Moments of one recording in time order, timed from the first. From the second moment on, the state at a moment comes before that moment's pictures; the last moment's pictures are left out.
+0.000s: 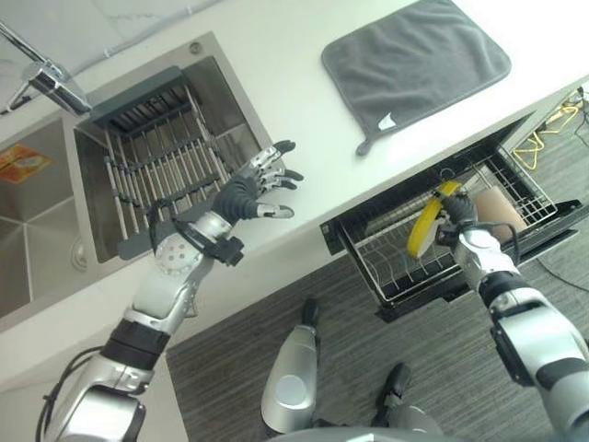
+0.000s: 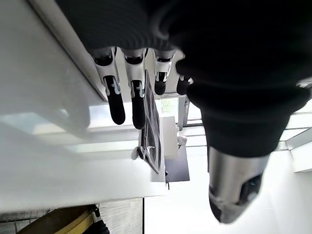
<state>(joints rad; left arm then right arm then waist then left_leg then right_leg) -0.39 0.68 -0.23 -0.04 -0.57 -0.18 -0.28 -0.85 -0.46 0.32 1.14 0.51 -0.15 -0.12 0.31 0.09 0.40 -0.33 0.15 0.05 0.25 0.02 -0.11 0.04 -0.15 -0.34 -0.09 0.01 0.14</state>
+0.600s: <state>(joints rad) -0.53 0.75 -0.31 -0.11 -0.61 -0.30 -0.21 -1.03 -0.54 0.54 1.21 0.02 -0.05 -0.20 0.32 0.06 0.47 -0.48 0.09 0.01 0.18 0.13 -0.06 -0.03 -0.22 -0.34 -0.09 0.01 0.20</state>
